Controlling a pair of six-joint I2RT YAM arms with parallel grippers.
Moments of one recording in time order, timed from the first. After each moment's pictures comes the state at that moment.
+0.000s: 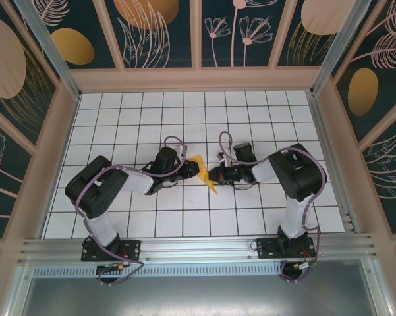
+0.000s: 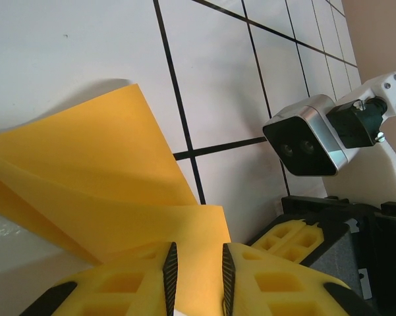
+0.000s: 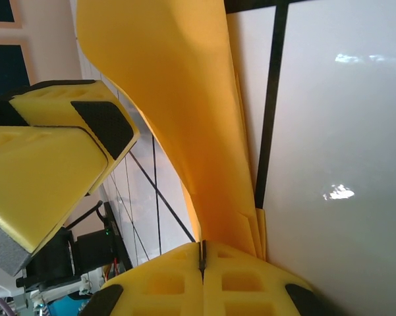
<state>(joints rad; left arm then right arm) -0.65 1.78 0.65 0.56 0.32 -0.81 0.46 1.88 0.66 0.40 -0.92 0.77</state>
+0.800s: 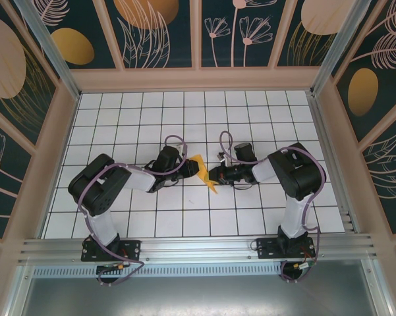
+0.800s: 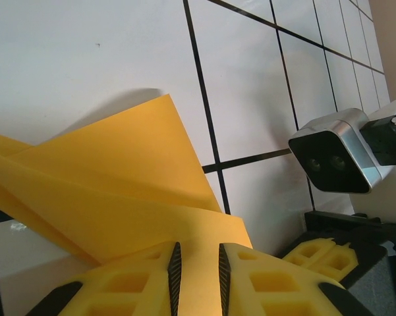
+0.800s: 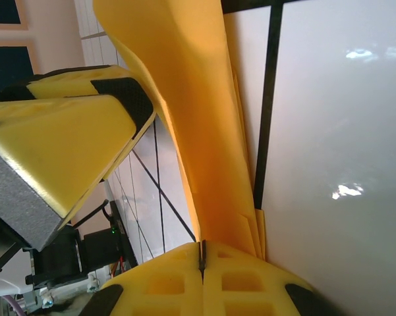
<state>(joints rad) -0.65 1.82 0.68 0.51 0.28 -0.81 0.45 1.90 0.66 0.41 -0.94 0.78</state>
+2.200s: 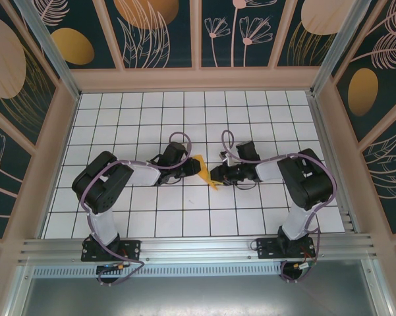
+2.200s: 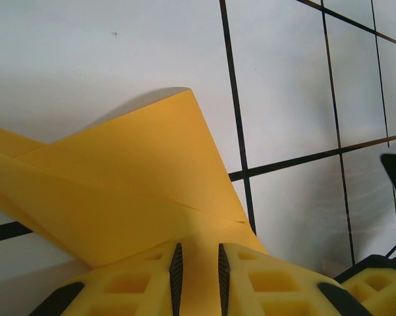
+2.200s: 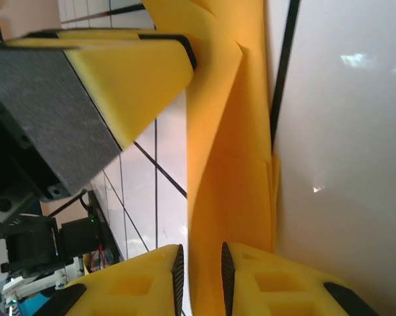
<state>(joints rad) -0.66 1.86 0.81 0.29 0.23 -0.80 0.45 1.76 0.66 0.16 -0.89 0.62</state>
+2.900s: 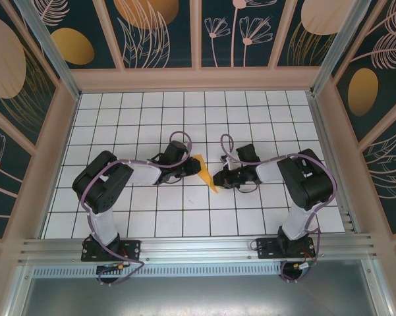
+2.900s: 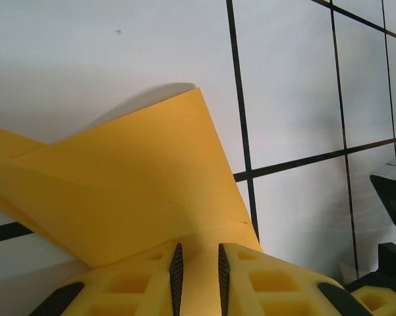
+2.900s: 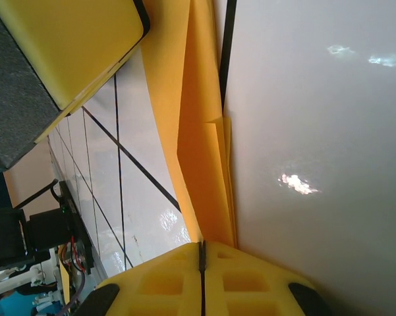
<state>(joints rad) -0.66 1.86 0.83 0.25 0.23 -0.80 0.45 1.76 0.65 0.09 -0.85 0.54</state>
